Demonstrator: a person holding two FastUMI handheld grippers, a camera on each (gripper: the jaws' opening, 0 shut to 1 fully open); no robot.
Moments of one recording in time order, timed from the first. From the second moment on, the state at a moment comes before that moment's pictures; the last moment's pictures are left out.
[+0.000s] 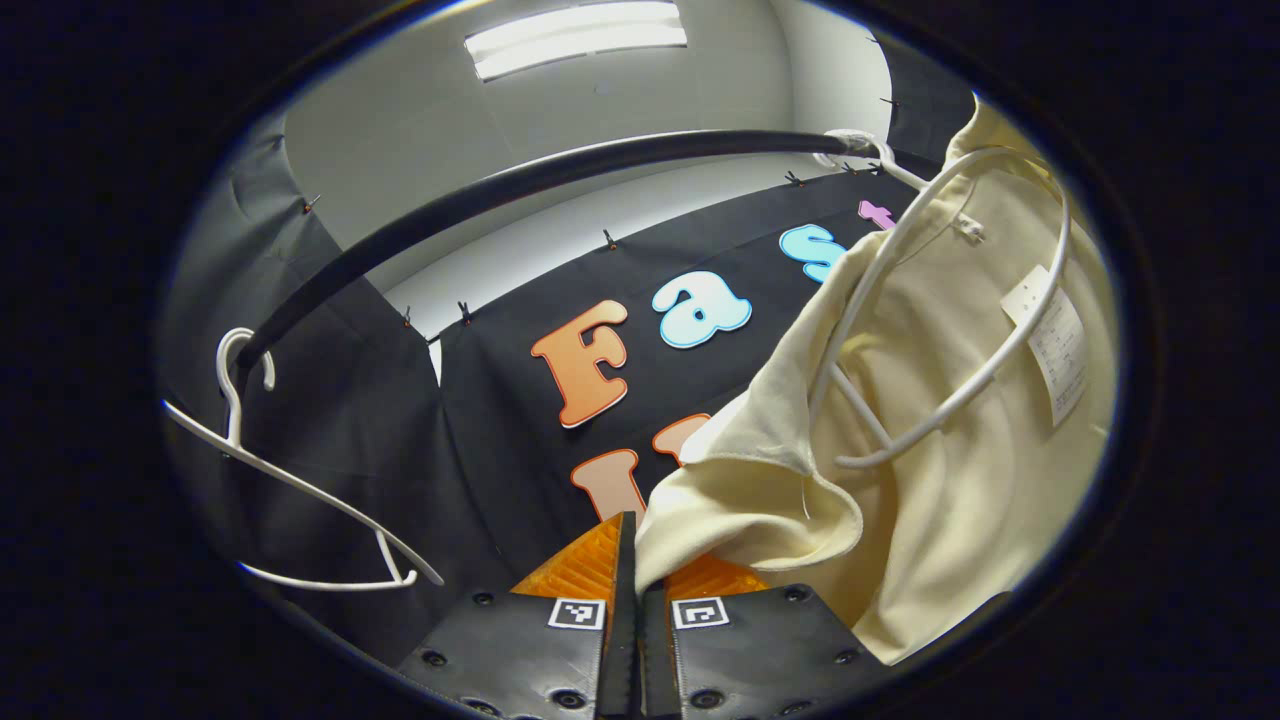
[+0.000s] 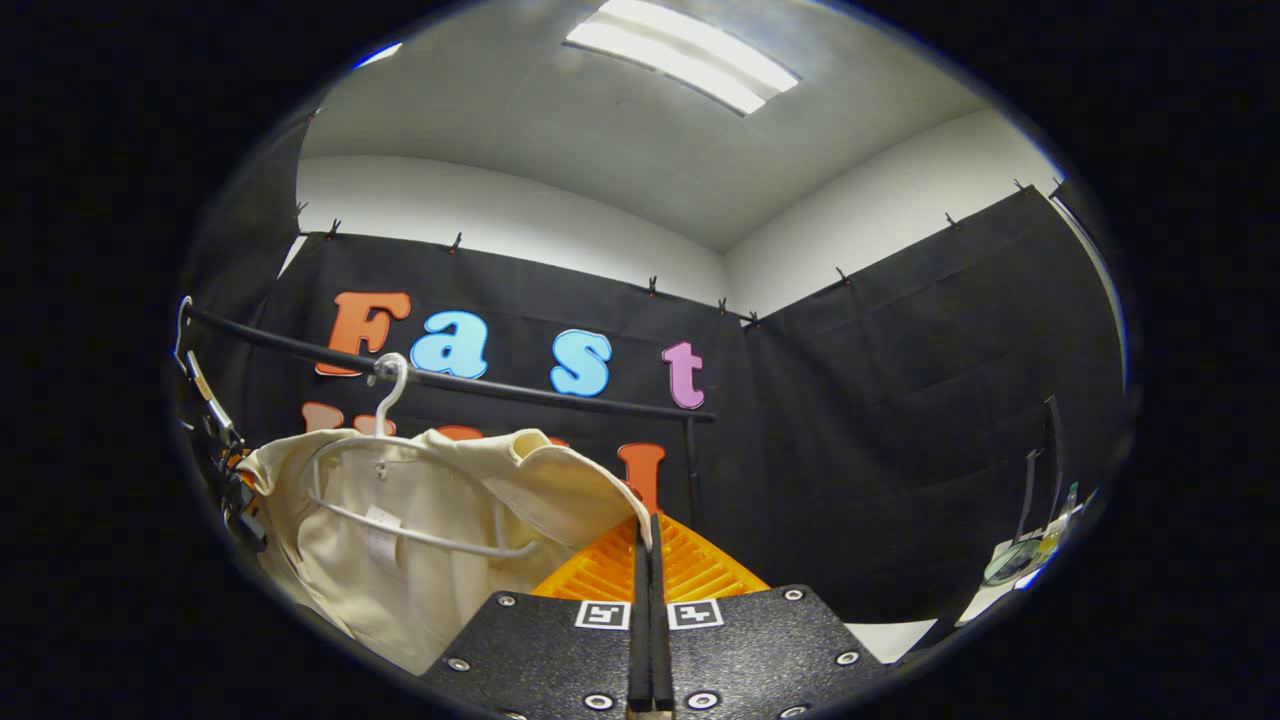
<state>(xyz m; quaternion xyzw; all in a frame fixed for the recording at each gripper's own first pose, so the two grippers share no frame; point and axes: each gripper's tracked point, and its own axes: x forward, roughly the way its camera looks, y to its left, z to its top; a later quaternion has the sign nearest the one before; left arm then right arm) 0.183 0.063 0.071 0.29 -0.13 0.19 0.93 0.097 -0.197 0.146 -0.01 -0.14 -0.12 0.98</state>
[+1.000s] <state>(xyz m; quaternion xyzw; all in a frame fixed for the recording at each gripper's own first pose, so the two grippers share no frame) 0.180 0.110 -0.002 0.24 -0.04 0.19 0.95 0.132 -0.179 0.044 0.01 -0.04 -0.08 1.00</state>
